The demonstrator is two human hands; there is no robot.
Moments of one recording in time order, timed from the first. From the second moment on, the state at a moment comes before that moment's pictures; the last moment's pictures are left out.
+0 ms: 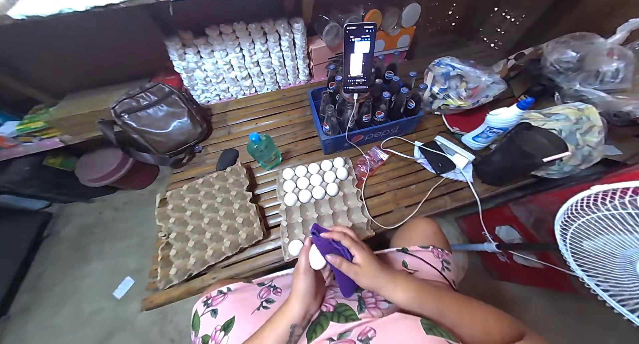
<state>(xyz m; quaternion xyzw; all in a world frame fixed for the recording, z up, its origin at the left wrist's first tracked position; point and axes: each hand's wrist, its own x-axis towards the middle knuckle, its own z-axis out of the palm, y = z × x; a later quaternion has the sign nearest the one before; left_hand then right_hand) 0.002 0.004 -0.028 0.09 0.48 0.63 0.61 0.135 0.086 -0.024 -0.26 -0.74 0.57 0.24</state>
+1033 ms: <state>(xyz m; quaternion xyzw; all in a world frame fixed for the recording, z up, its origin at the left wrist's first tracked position) 0.000 0.000 -0.044 0.20 0.42 0.62 0.62 0.135 0.095 -0.024 -0.24 -0.79 0.49 0.29</state>
